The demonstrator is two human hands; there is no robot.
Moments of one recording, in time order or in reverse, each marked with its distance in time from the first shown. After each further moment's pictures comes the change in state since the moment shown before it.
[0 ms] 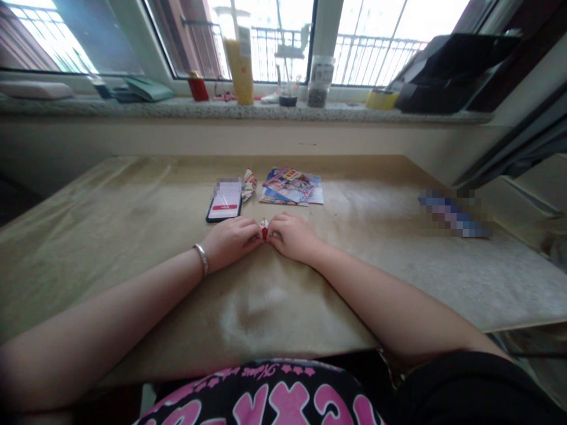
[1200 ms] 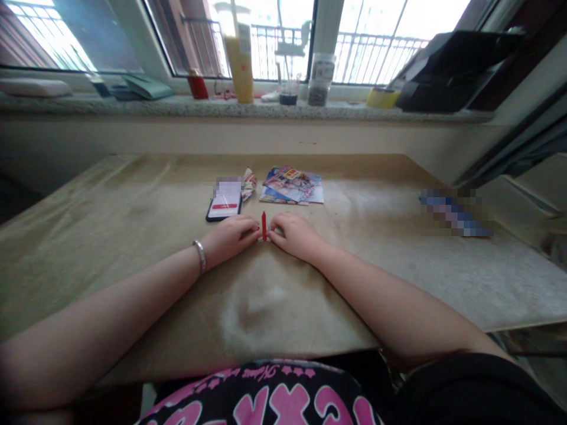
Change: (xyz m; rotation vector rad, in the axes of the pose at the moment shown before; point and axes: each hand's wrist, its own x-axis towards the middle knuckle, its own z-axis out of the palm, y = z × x) left_hand 0.002 -0.008 0.006 -0.260 -0.039 -0.162; right_hand 0.002 0.005 0.003 0.018 0.023 0.109
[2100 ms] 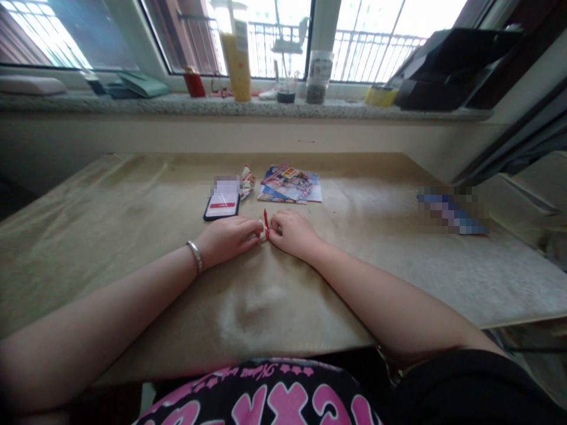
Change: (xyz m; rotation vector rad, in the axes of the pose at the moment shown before) left_hand -0.005 0.002 -0.003 0.159 0.018 0.189; right_hand 0.000 -0.001 0.003 0.049 0.030 0.093
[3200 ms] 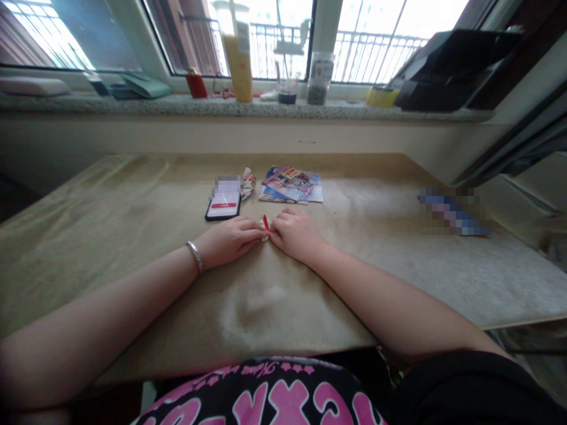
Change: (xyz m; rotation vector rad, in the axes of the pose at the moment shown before) left_hand -0.001 0.001 -0.003 0.017 0.012 0.149; right_hand -0.007 -0.009 -0.012 -0.336 -0.032 -0.159
